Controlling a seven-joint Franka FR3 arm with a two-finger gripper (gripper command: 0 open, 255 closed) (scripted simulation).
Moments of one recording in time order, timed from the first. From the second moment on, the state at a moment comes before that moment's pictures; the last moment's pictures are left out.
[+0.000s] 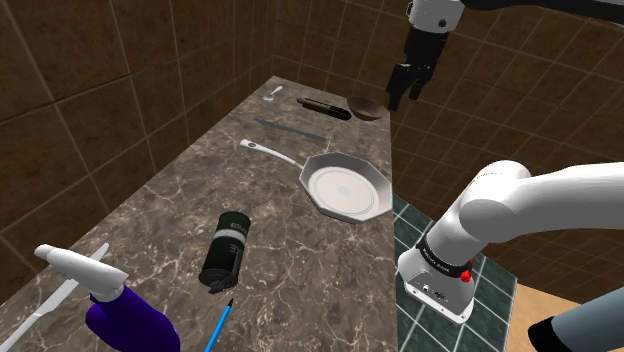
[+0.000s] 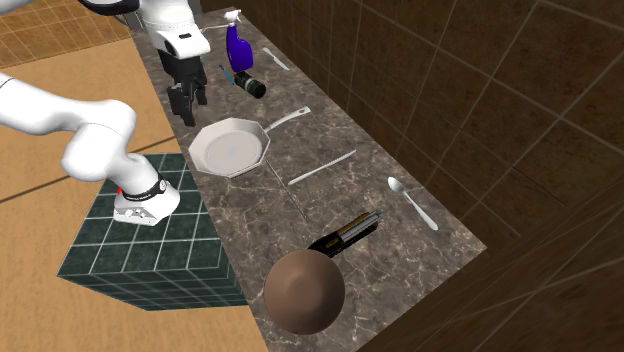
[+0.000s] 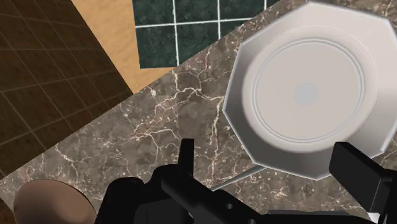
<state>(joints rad) -0.02 -0.83 0.07 -2.42 -0.08 1.52 0.10</state>
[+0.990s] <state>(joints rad) -0.05 -0.43 -0.14 -2.32 -0.16 1.85 -0.19</state>
